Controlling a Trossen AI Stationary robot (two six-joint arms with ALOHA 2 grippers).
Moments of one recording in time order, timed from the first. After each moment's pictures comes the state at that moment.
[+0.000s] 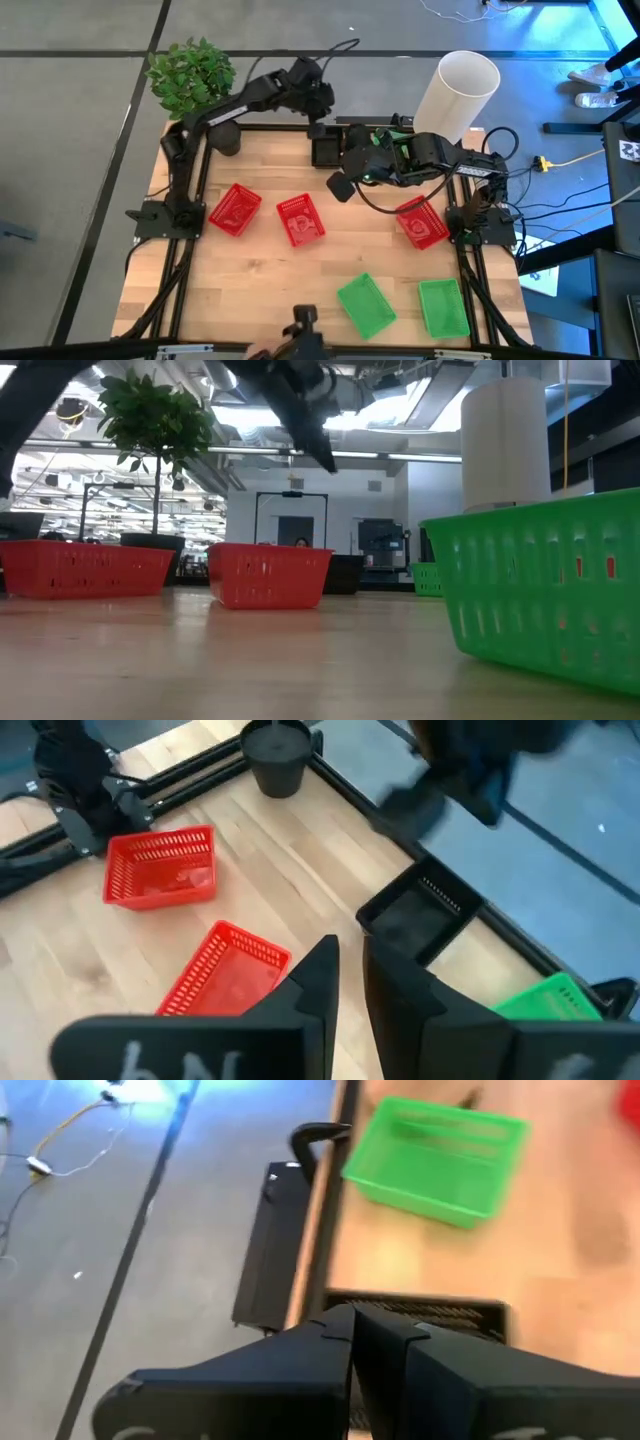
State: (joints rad) left arm 0.59 1.92 1.91 -0.69 0.07 0.45; right arm 0.11 1.87 2.34 -1.40 0.58 0.64
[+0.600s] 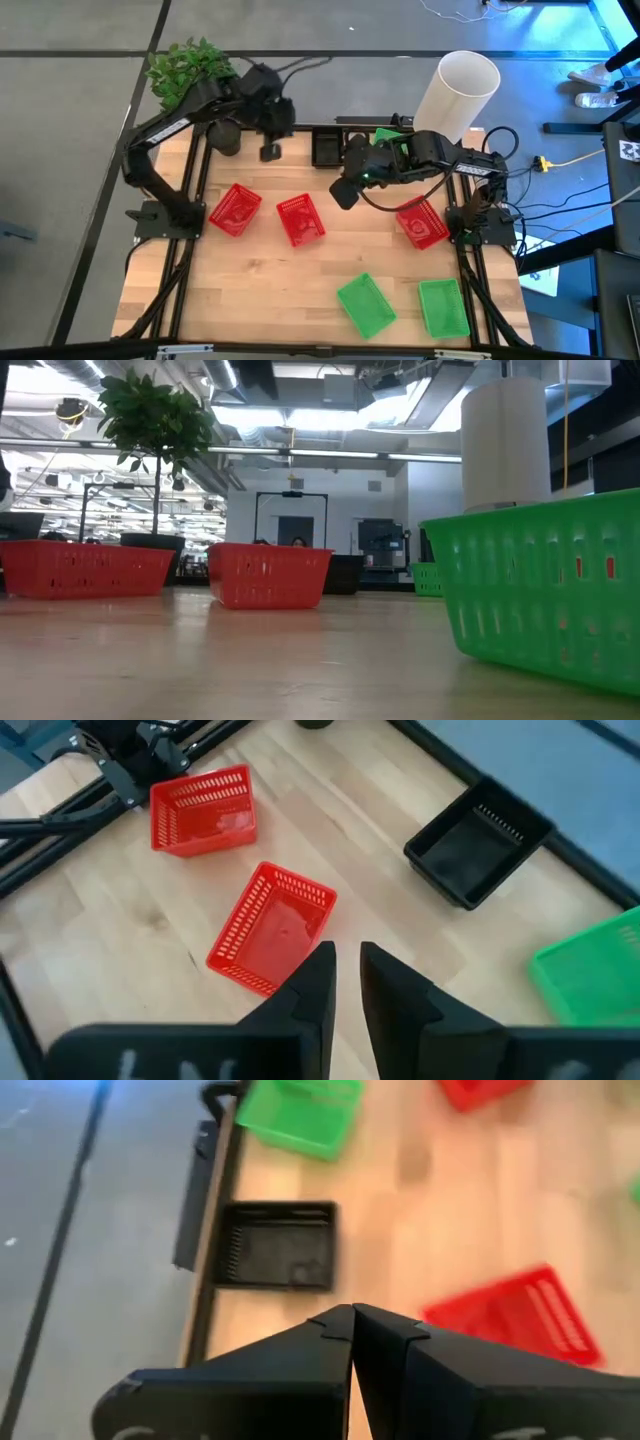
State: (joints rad) left arm 0.44 1.57 1.91 -1.19 0.07 0.34; right arm 0.10 1.87 2.34 -1.46 0.36 0.75
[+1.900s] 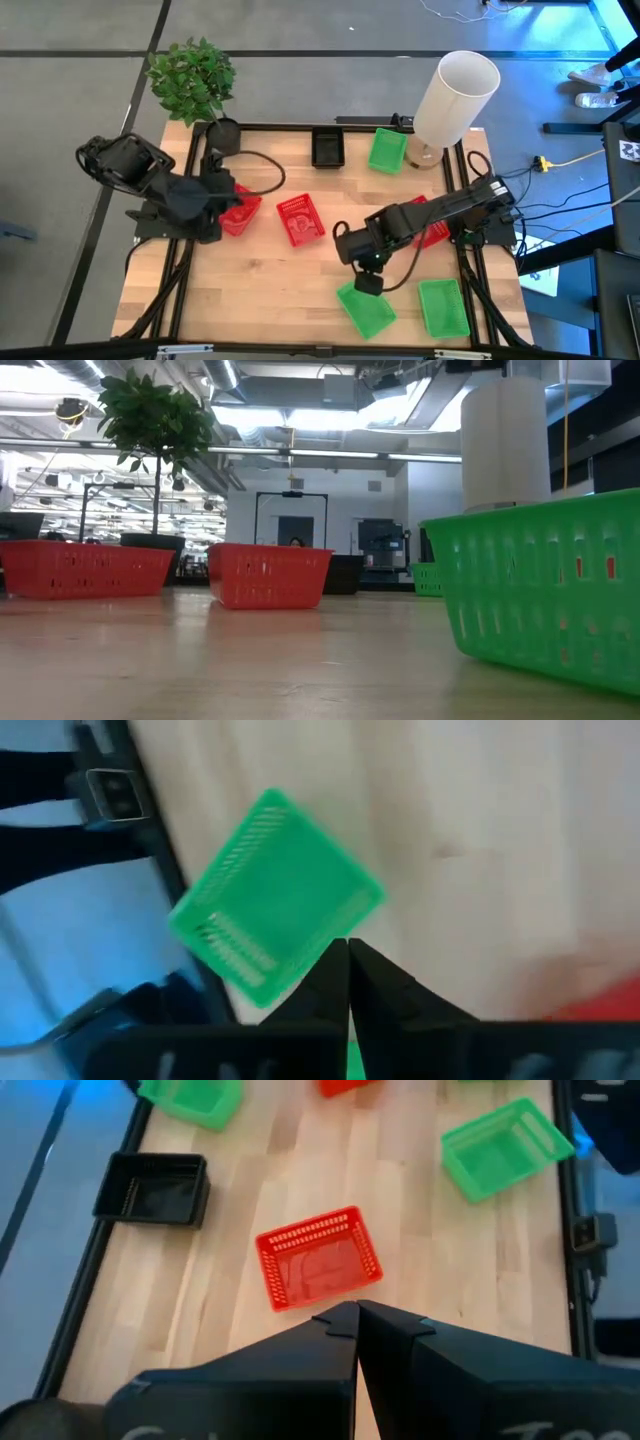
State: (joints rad) left arm -0.48 1.33 1.91 -1.49 -0.43 -0.46; right arm 0.37 1.87 1.84 -1.33 -0.19 0.65
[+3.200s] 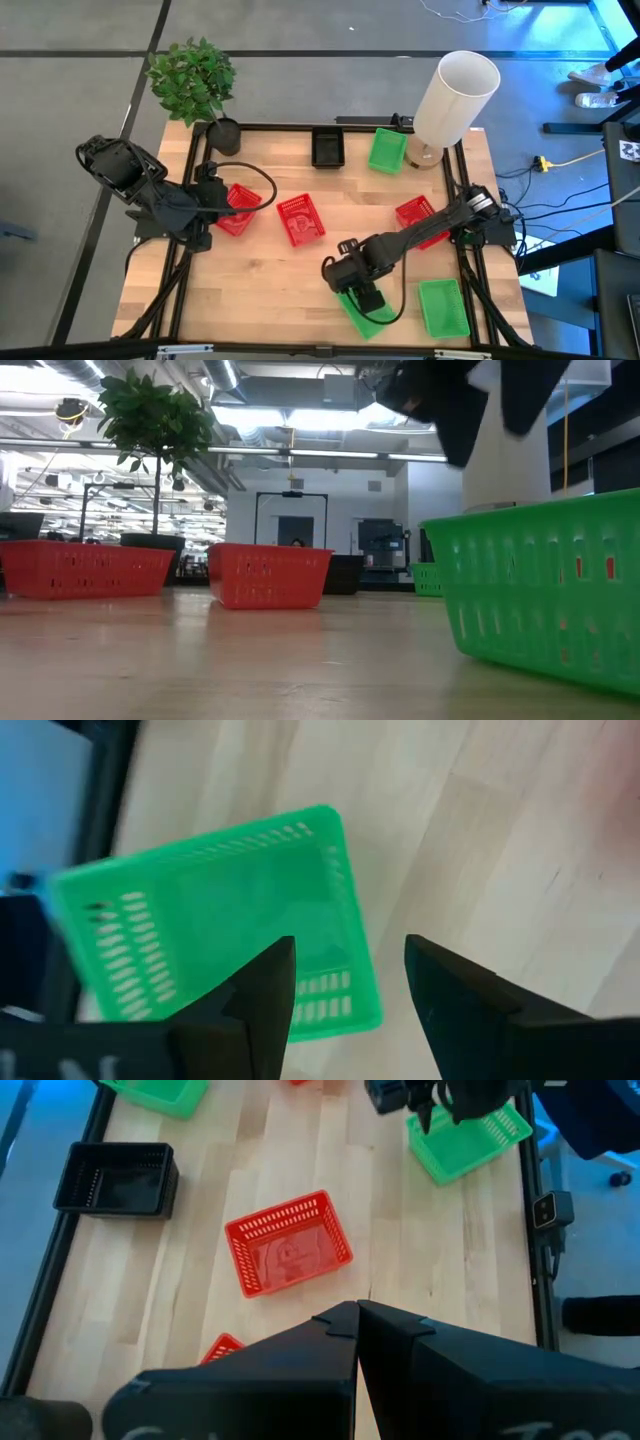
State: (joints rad) left arm -0.58 1.32 1.91 -1.52 -0.43 -0.54; right arm 0.44 2.00 1.73 -1.08 -0.09 0.11
